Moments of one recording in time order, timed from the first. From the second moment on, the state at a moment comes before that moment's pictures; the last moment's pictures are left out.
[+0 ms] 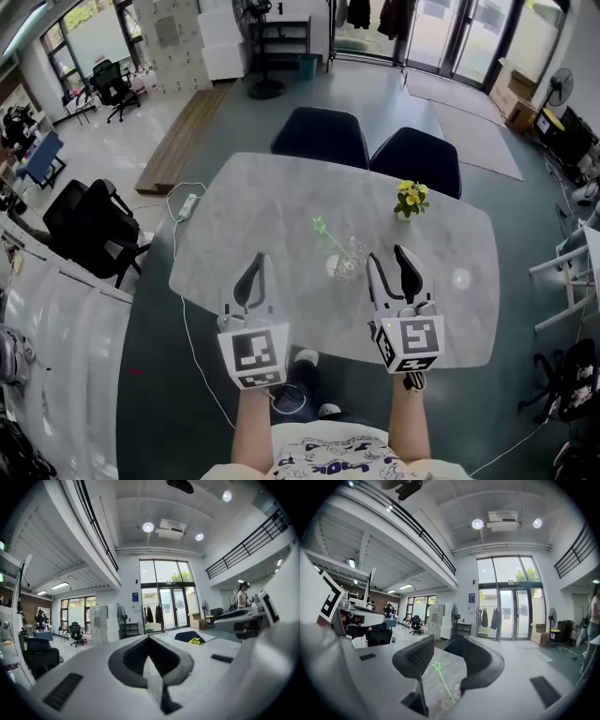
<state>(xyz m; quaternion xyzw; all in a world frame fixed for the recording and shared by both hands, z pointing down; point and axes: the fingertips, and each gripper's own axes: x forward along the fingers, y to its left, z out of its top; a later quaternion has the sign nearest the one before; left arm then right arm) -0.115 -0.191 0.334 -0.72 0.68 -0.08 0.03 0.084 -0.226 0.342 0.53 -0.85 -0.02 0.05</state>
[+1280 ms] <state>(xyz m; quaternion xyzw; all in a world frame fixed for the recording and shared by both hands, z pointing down) -0.146 -0.323 0.416 -0.74 0.65 -0.14 -0.05 0.040 -0.340 0.442 0.51 -0.84 0.05 0.16</state>
